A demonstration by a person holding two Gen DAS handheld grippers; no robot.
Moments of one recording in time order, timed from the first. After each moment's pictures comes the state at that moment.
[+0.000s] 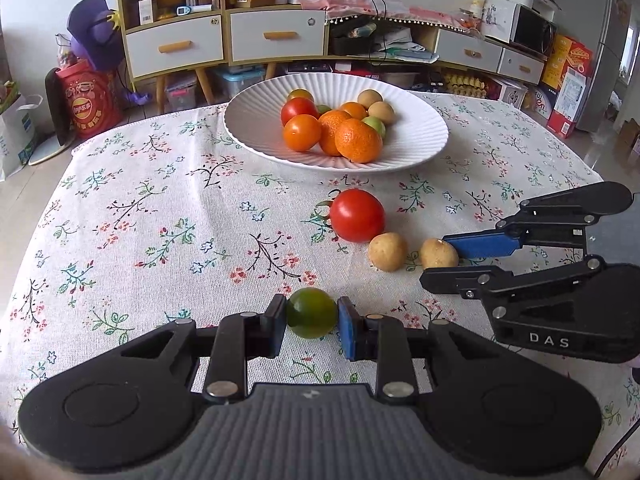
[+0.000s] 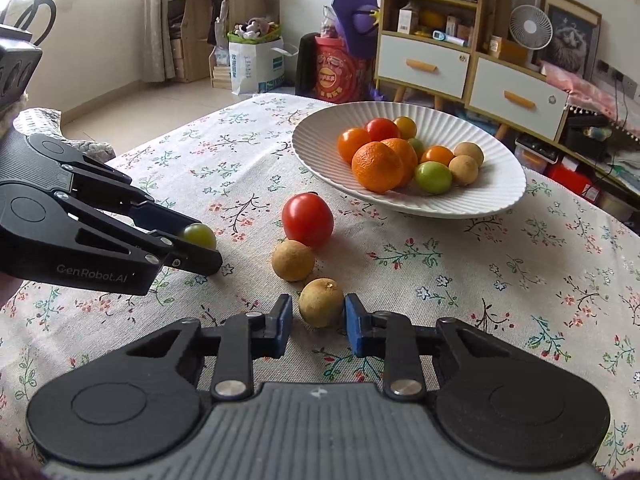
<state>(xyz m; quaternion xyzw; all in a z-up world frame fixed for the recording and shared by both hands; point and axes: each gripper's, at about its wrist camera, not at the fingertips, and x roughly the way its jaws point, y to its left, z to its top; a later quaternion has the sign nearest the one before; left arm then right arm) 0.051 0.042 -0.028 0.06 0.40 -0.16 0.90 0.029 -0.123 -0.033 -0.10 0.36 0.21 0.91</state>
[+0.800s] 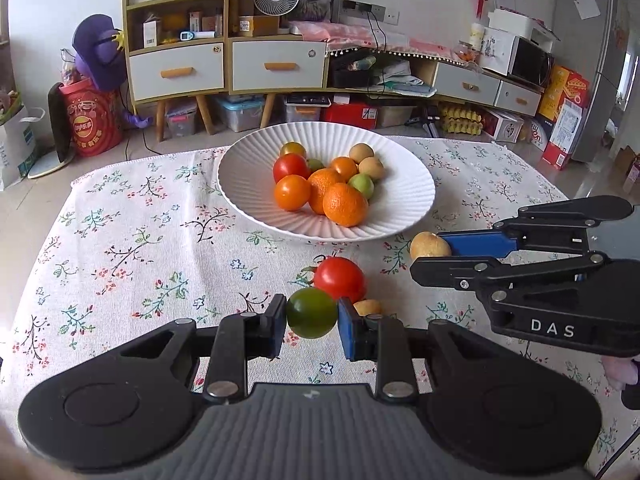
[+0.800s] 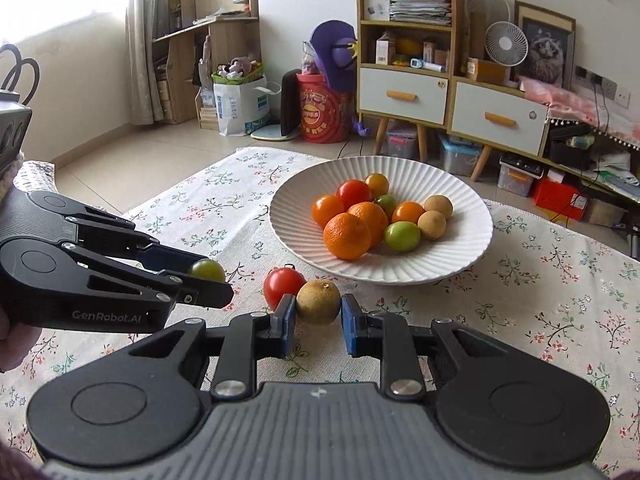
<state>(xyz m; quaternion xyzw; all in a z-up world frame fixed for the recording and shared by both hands) 0.062 0.034 0.000 0.03 0.36 -0.16 0.92 0.042 -0.135 0.002 -0.06 0.32 0.20 0.93</state>
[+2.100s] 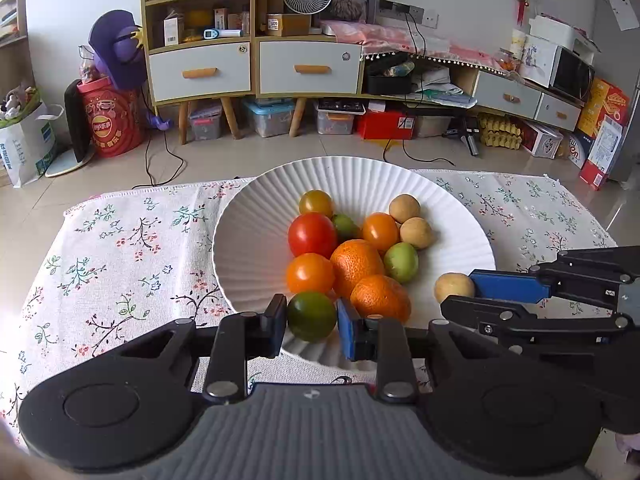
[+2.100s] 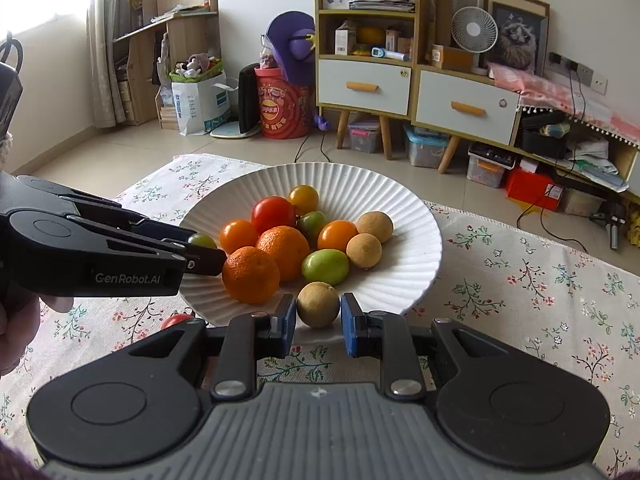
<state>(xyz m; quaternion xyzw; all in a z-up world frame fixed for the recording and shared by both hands) 0.132 0.006 0.005 0.02 0.37 -0.11 0.92 0.089 -0.157 -0.006 -0.06 0.33 0.15 0.93</state>
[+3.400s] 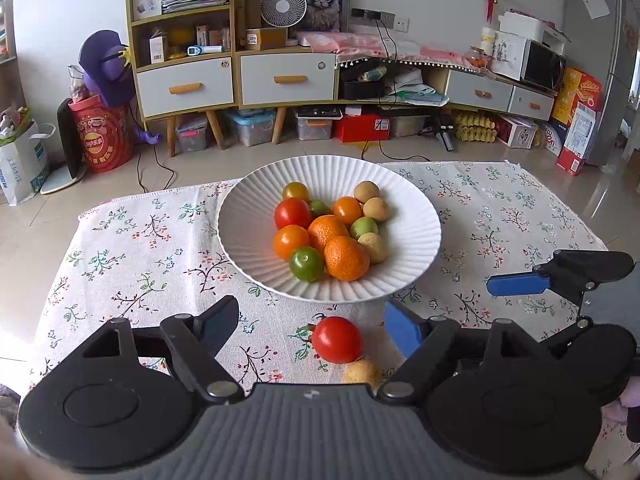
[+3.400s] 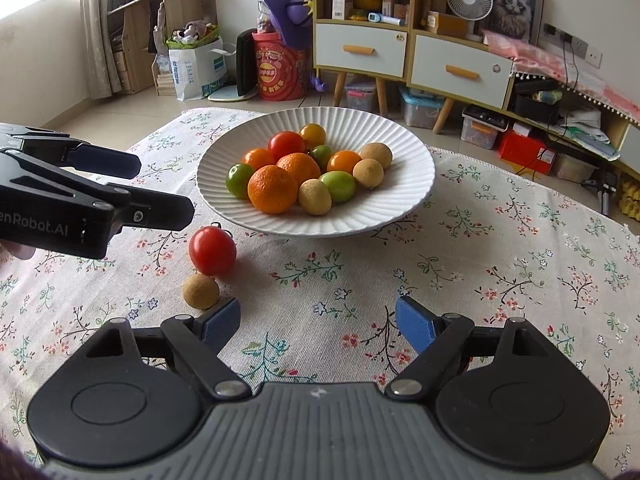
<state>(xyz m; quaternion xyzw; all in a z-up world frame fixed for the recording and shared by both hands) 0.085 0.017 0.019 0.04 0.35 -0.13 0.92 0.054 -0.159 -0.015 -0.07 0.38 0.14 0.91</state>
